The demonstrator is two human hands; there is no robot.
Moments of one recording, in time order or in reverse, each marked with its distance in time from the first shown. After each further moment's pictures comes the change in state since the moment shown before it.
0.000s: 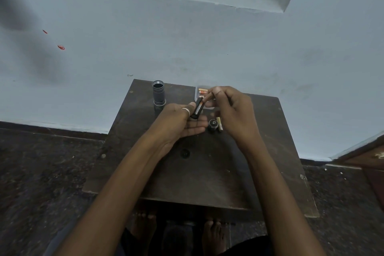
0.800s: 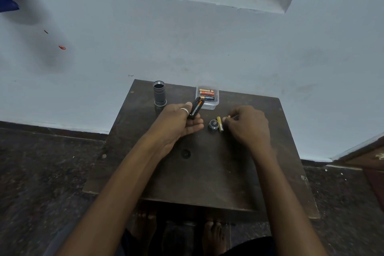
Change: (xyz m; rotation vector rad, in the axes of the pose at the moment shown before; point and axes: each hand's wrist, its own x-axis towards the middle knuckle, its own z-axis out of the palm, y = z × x) left_hand 0.009 -0.005 -0.004 -0.031 0.076 -0.004; right_hand -0.001 0.018 -0.024 -0.805 -0.023 0.369
